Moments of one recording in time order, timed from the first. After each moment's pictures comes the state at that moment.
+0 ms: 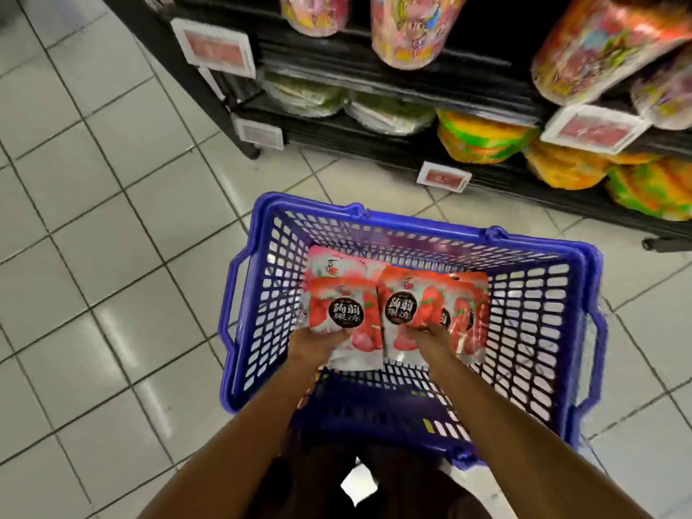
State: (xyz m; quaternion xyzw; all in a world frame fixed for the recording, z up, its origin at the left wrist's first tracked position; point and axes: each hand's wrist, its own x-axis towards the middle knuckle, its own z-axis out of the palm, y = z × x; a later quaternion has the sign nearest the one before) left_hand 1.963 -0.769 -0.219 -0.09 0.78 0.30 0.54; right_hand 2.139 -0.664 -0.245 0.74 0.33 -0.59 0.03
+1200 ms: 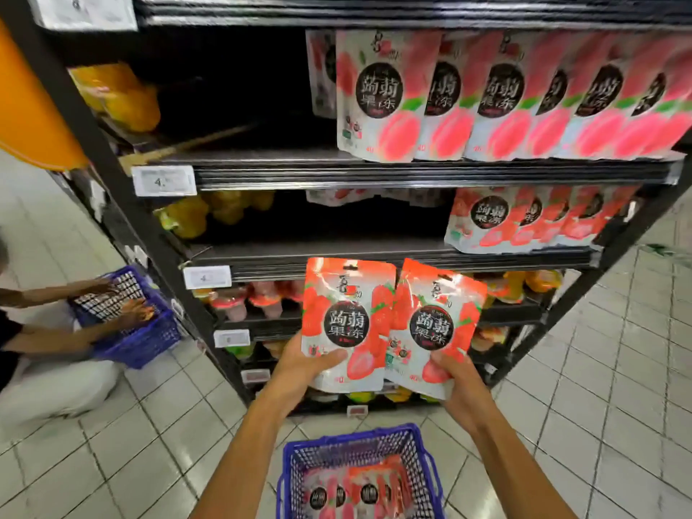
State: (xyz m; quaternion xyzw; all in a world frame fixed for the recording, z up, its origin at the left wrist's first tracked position) left_hand 1.906 -0.660 0.544 0.35 0.51 0.53 0.57; right_hand 2.174 -0.608 0.529 0.41 0.36 -0.72 -0.43
